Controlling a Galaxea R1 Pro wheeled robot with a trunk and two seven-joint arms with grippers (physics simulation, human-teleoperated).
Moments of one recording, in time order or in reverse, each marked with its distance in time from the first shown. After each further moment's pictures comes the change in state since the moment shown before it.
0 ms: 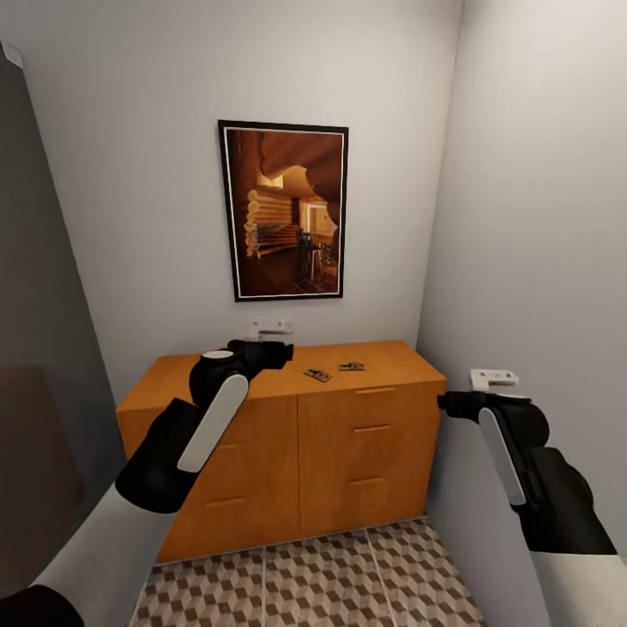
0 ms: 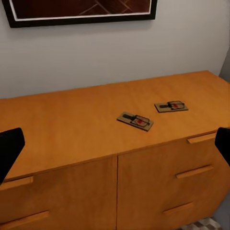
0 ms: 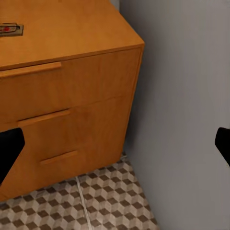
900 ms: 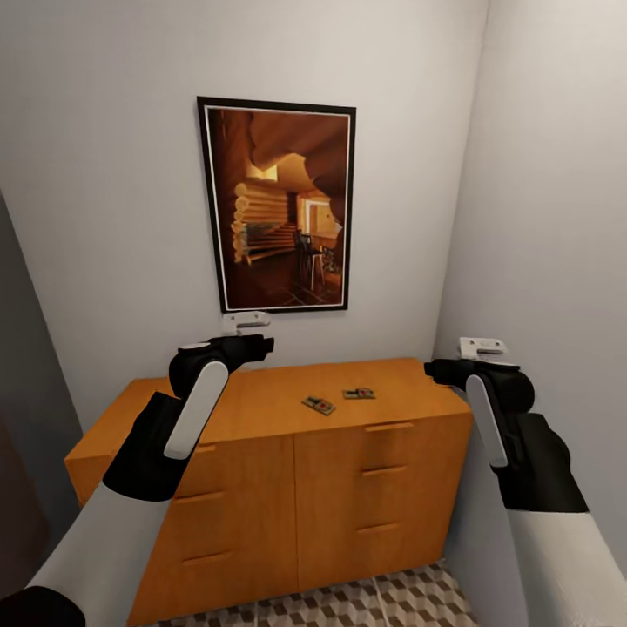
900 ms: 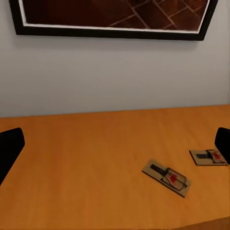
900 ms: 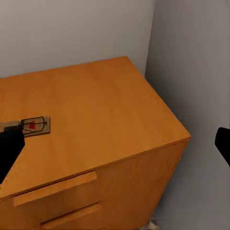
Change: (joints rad) left arm -0.002 0.002 0.129 0.012 0.007 0.015 -0.002; right arm -0.129 0.061 0.007 0.013 -0.006 0.000 -0.023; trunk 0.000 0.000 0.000
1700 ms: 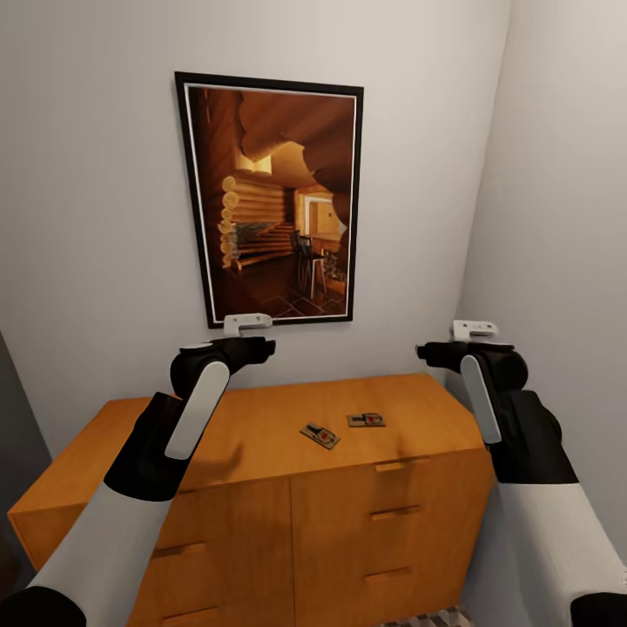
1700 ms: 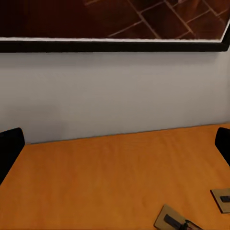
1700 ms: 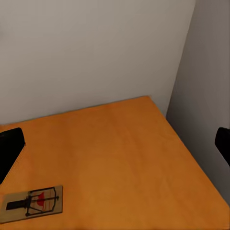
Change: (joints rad) left arm 0.000 -0.003 -0.004 0.003 0.002 0.021 -0.002; right arm -0.090 0.000 0.027 0.055 -0.018 0.000 0.017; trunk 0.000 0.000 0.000
